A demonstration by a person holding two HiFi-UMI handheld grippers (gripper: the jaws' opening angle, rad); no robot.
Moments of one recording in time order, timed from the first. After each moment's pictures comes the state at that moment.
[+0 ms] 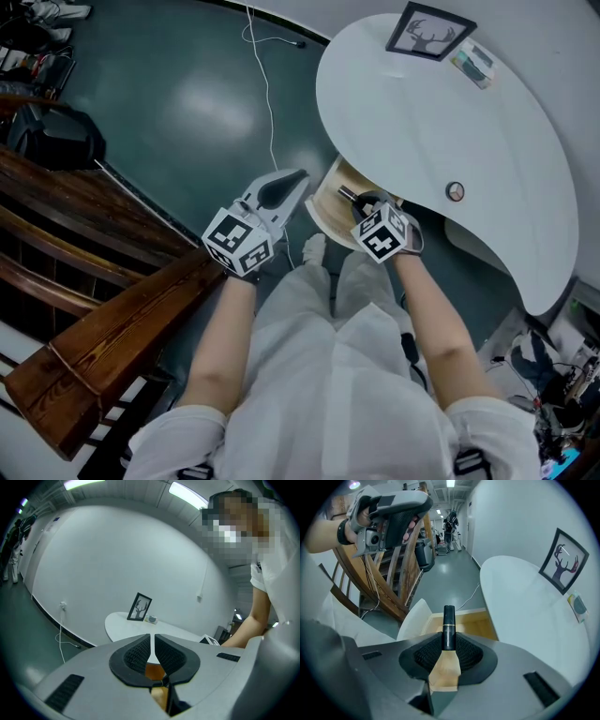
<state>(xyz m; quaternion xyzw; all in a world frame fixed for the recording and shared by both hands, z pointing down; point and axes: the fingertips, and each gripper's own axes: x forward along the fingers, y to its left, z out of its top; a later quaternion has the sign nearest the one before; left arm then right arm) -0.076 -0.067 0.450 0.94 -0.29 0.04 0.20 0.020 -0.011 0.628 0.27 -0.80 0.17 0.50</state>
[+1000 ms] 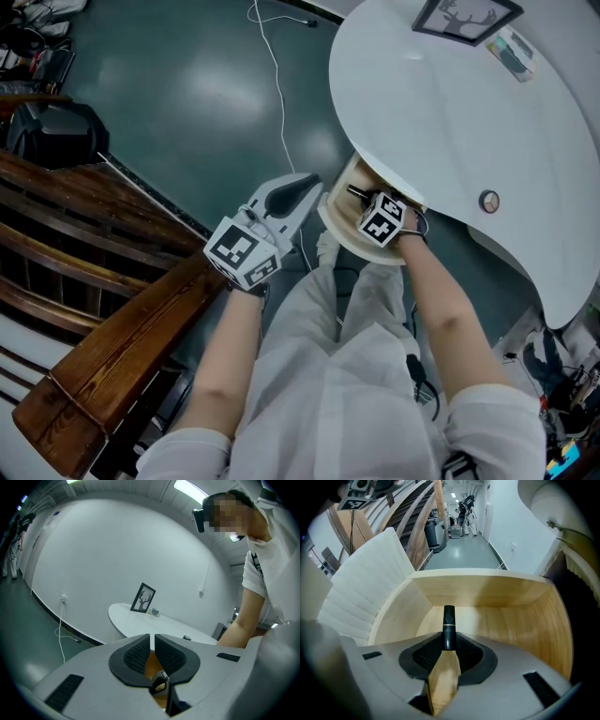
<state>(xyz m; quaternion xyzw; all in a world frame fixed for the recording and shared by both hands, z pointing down) -0.075 -0.080 0.502 0.93 -0.28 0.06 0.22 0.010 -0.020 0.781 0.18 -0.79 0.16 0.56</state>
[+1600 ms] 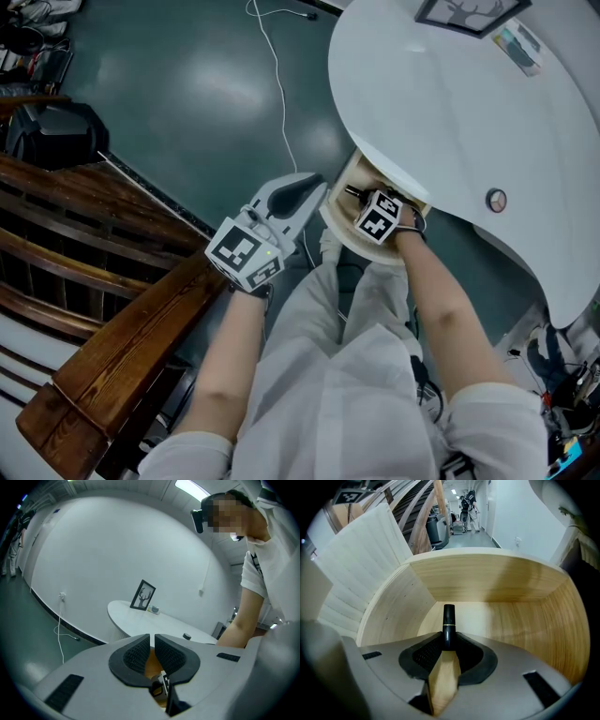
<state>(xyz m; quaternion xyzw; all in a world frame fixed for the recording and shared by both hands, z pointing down) -0.071 -0.080 0.514 0.93 -0.28 0.07 0.23 -0.001 -0.012 0.809 0.16 -0.79 0.17 0.57</state>
